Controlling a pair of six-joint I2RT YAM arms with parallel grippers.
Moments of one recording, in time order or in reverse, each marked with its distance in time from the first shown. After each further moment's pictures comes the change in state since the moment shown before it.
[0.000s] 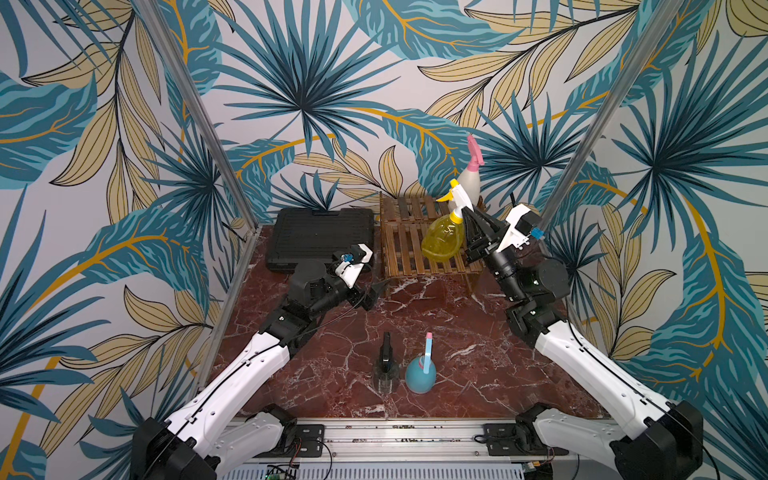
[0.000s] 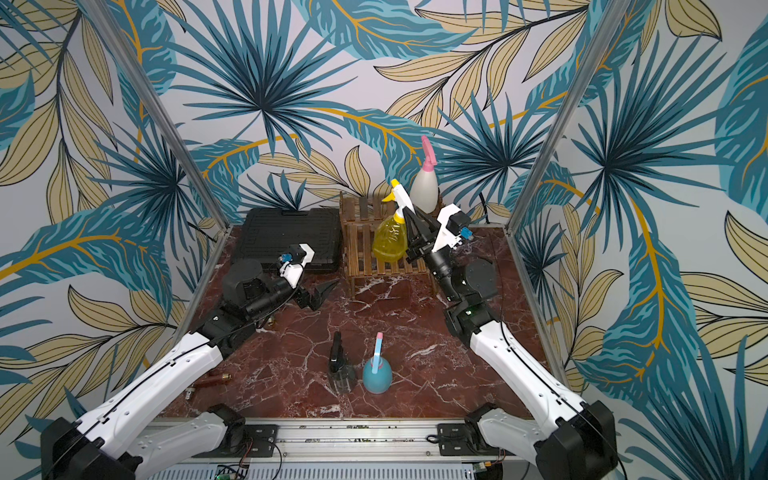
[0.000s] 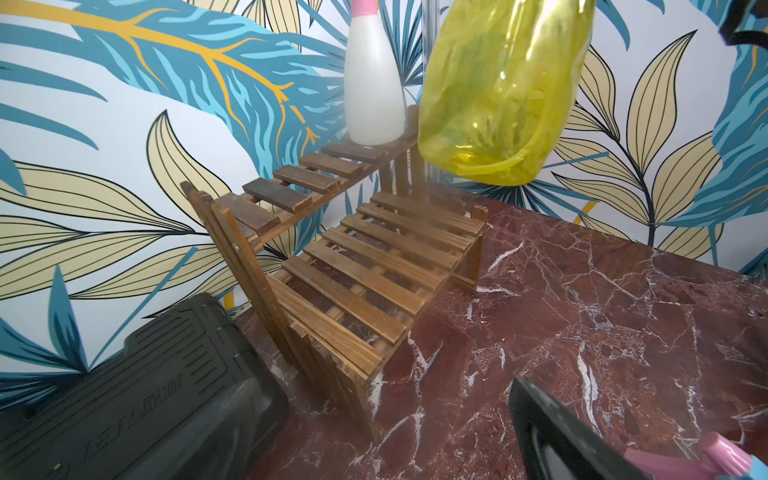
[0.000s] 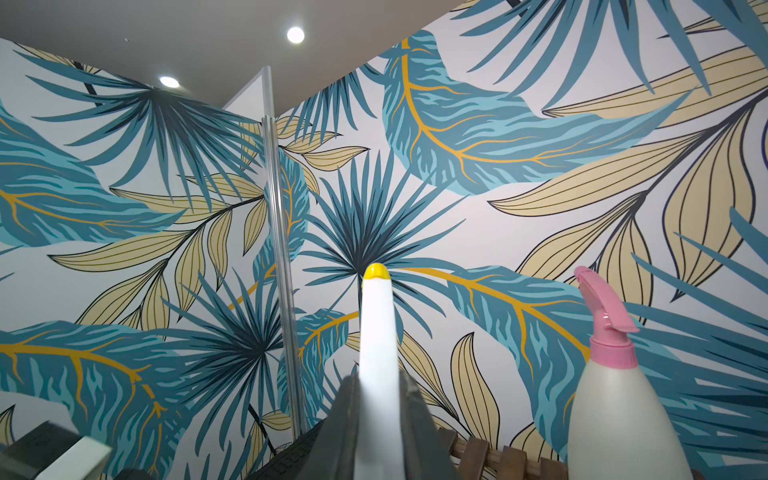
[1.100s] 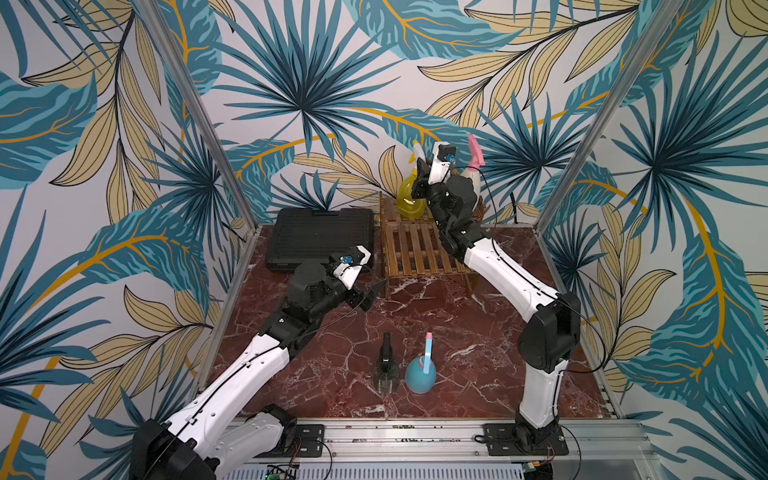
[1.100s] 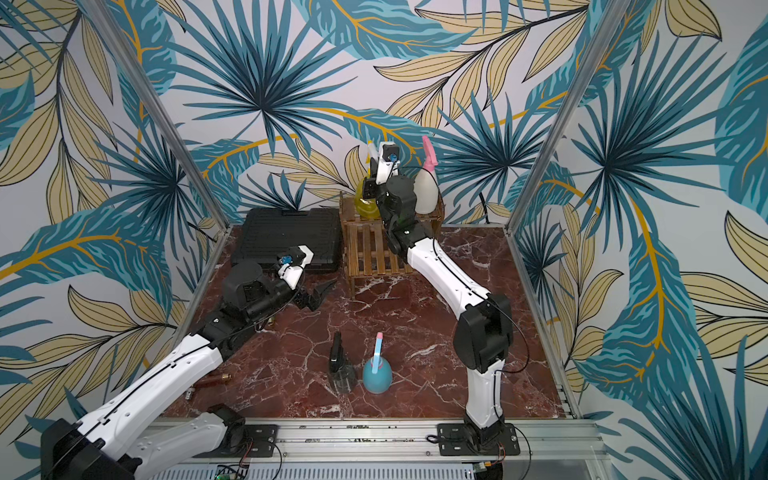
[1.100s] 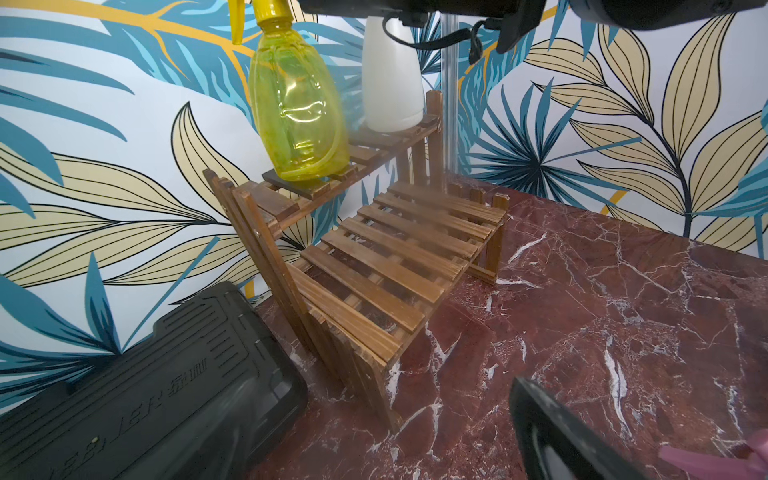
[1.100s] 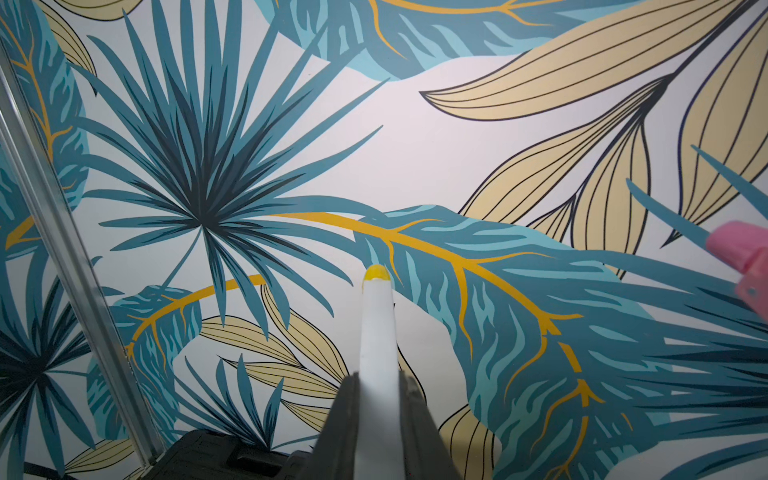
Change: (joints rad) left arm 0.002 -0.010 -0.030 0.011 -0.052 0.020; right arm 0.064 0.775 0.926 -0.434 0.372 -0.134
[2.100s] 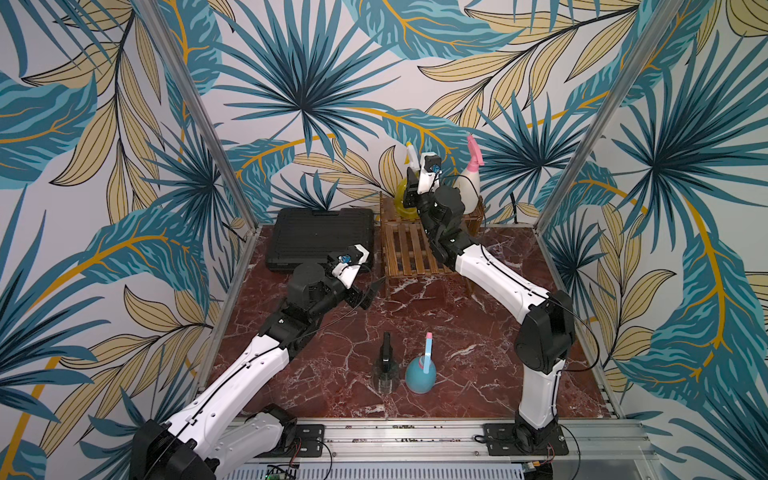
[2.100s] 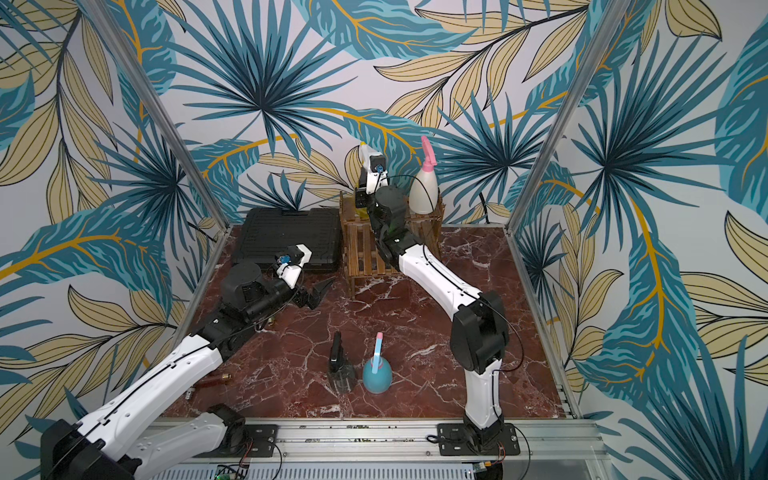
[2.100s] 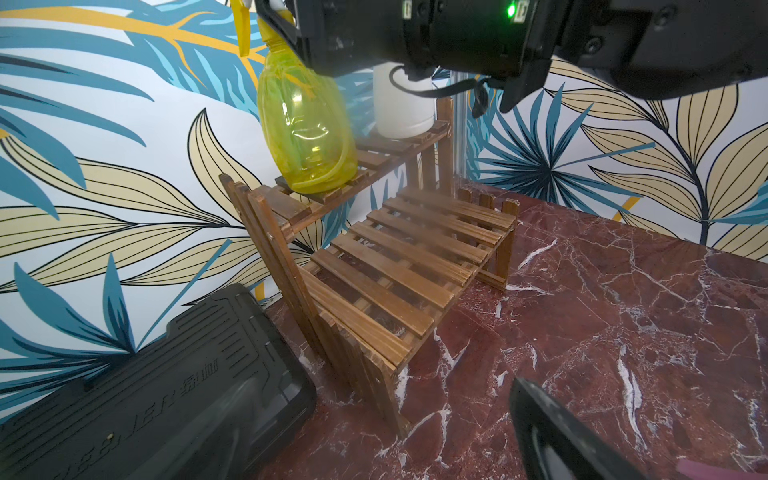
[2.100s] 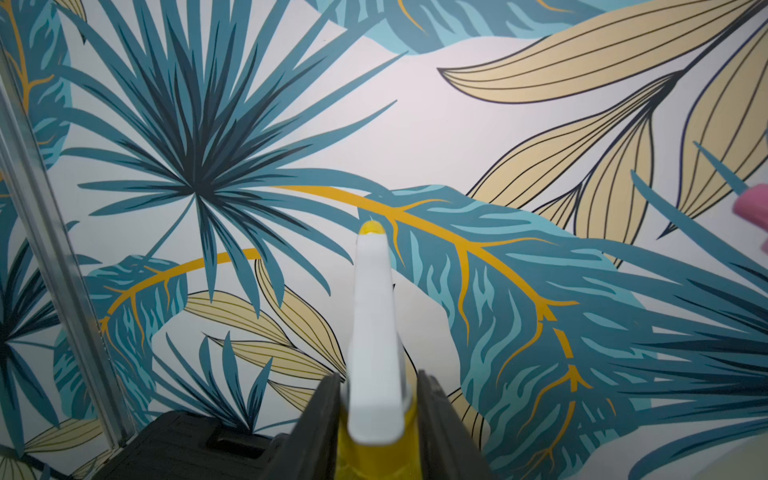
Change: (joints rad) left arm 0.003 -0.002 -0.006 0.023 -0.013 -0.002; right arm 0.051 -0.003 -0.089 0.057 0.076 -0.087
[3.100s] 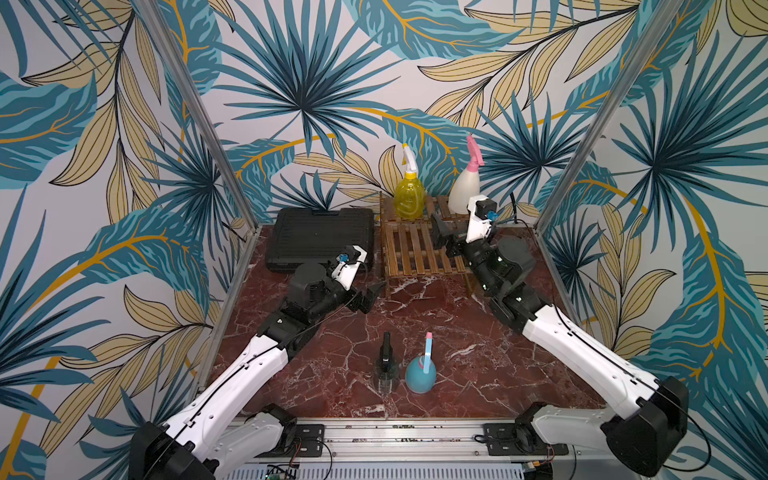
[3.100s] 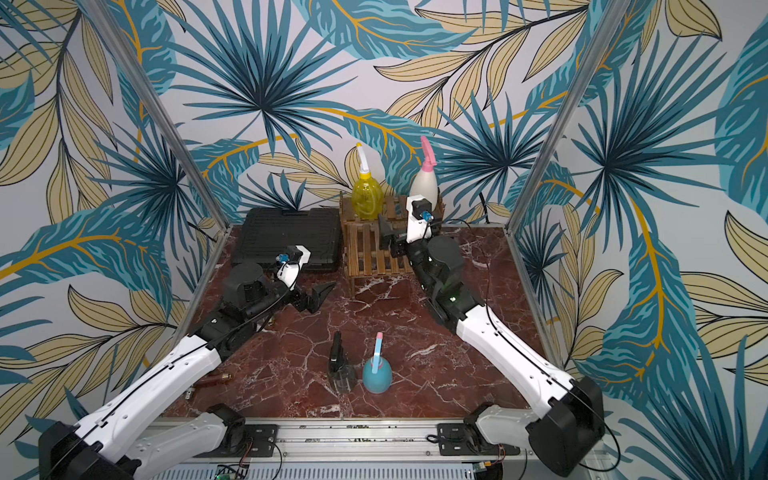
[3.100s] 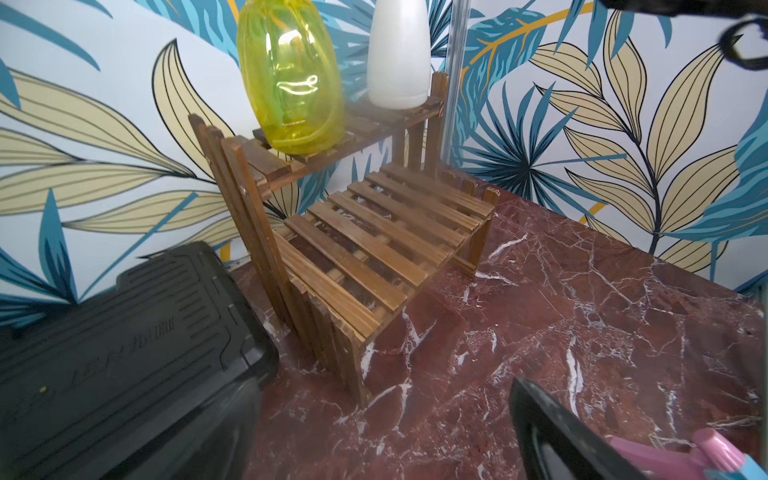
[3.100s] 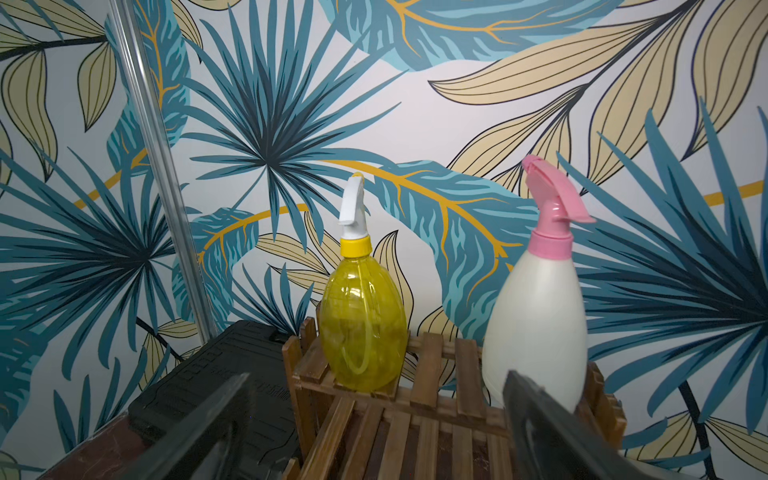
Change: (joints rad) left arm -0.001 -0.020 0.022 -0.131 0.030 -0.146; right arm 0.005 -0.756 -0.749 -0.054 -0.125 0.041
